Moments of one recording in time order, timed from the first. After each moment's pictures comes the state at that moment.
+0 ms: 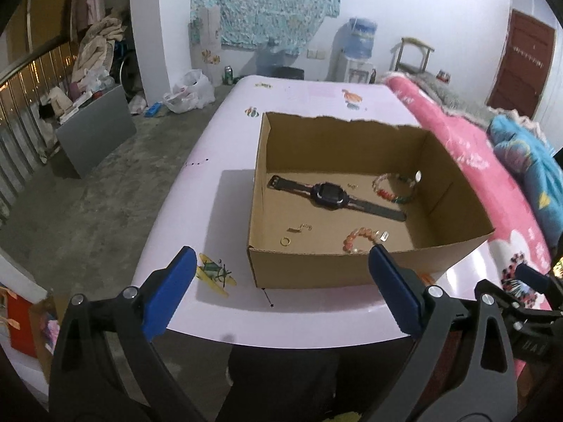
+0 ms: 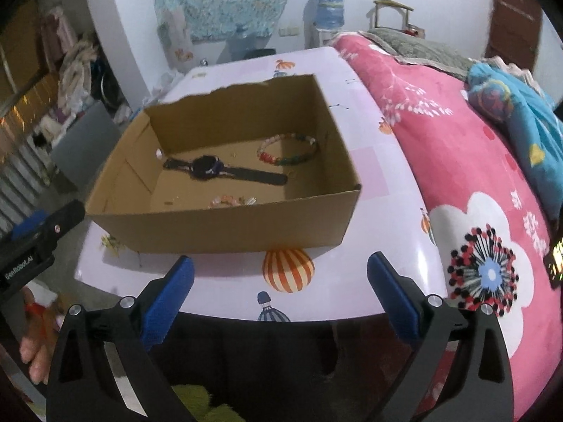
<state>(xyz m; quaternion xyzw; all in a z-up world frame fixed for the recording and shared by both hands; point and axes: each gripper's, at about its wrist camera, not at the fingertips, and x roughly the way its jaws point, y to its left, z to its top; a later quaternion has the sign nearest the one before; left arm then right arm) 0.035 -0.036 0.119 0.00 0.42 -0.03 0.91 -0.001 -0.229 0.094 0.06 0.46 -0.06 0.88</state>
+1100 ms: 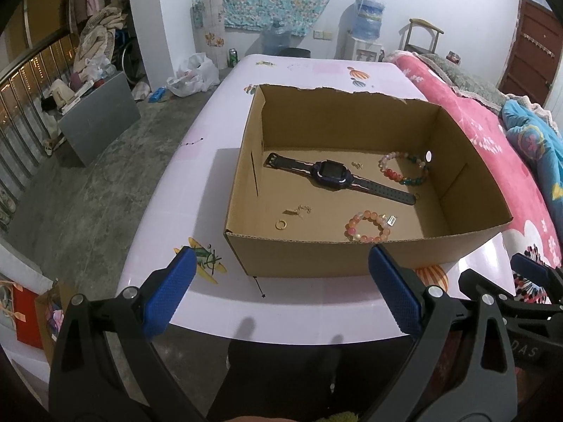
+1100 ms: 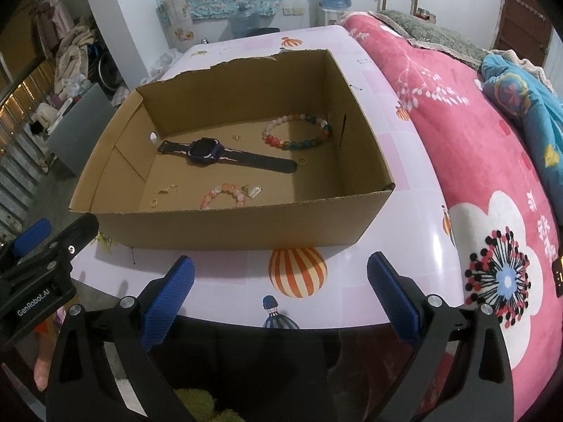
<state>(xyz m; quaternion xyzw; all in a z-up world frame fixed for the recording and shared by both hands) 0.042 -0.053 0.102 0.00 0.45 -0.02 0.89 0.025 -0.225 0.078 0.07 0.50 -0.05 0.86</state>
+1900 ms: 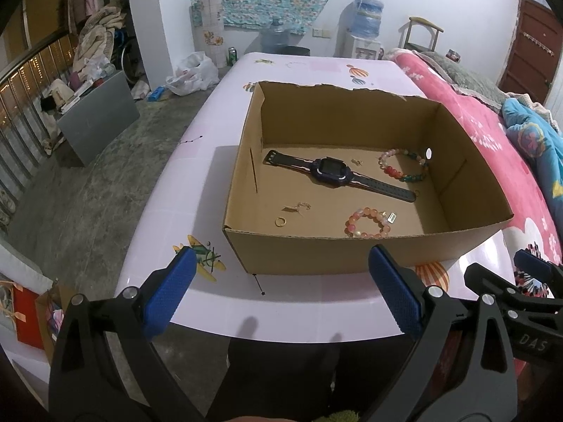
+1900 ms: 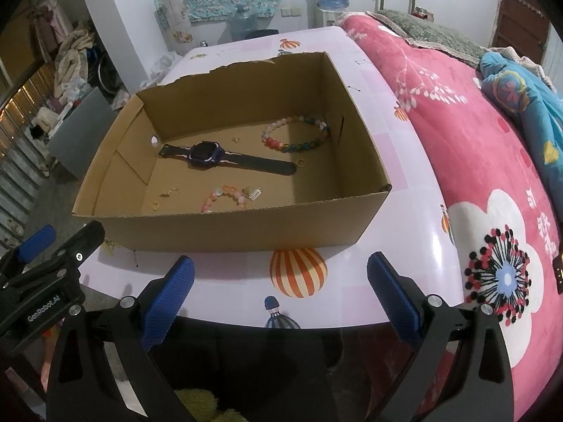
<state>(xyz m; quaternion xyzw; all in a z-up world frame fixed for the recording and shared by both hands) 0.041 -0.051 0.097 0.00 0.45 -0.02 0.89 0.026 -0.228 0.081 0.07 0.49 -0.05 0.87</state>
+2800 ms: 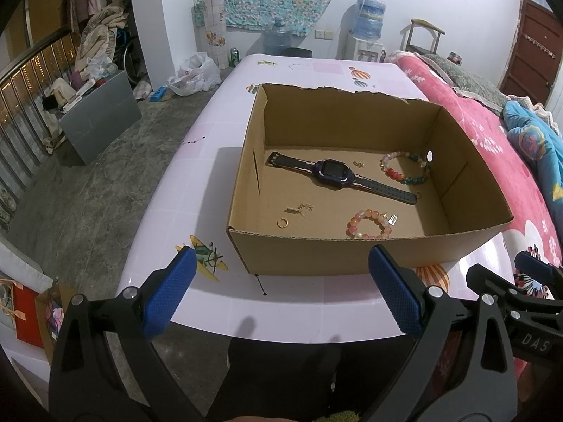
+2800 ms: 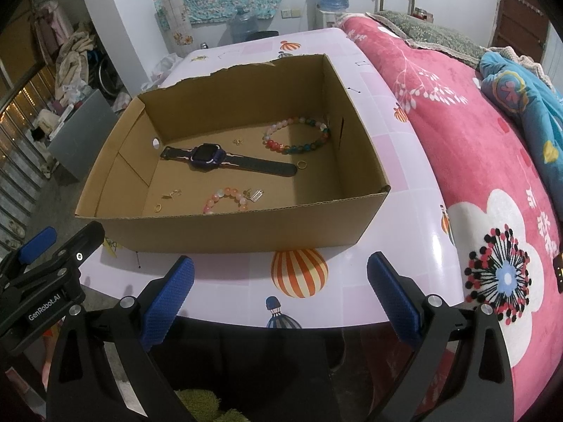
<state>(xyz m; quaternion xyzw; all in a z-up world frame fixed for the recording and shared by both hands) 0.042 -0.048 0.098 0.00 0.45 -0.02 0.89 0.025 -0.228 0.083 0.07 0.49 -0.05 0.87</state>
